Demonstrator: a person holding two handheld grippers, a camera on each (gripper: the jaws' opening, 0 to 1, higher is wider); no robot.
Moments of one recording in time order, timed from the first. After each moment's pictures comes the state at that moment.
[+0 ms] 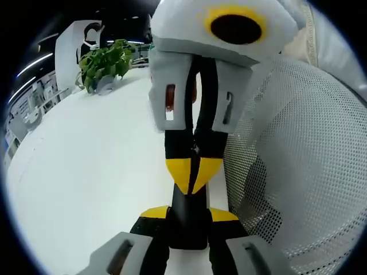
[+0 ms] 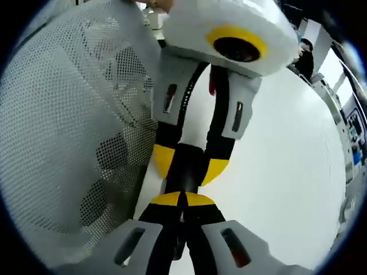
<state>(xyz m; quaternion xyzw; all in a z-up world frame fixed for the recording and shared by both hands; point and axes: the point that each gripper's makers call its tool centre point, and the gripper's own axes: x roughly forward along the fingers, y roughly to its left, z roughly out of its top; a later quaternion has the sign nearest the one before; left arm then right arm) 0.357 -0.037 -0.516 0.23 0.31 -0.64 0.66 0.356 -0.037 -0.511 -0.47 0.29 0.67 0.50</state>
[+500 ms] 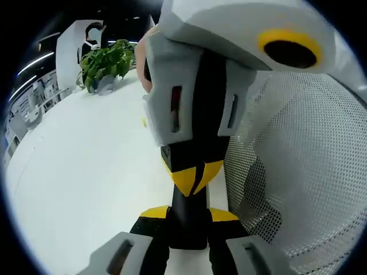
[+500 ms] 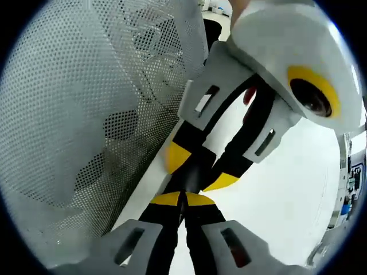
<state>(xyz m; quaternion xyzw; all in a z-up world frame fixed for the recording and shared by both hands) 0.357 -0.037 -0.516 0.22 0.31 -0.64 0.66 0.355 -0.036 -0.512 -0.54 0.27 0.67 0.43</state>
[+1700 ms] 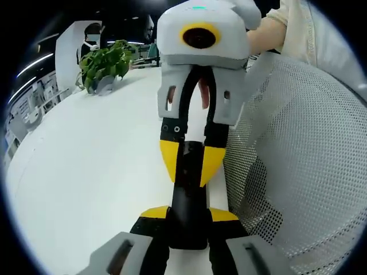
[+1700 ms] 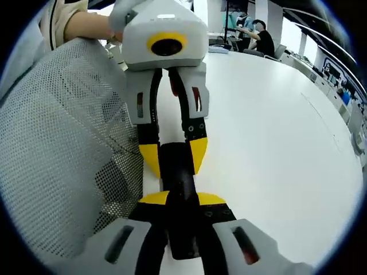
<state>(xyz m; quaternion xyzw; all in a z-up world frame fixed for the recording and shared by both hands) 0.357 -0.037 -0.515 0.23 0.30 -0.64 0.66 0.364 -0.056 -0.514 -0.28 0.35 0.61 0.65</state>
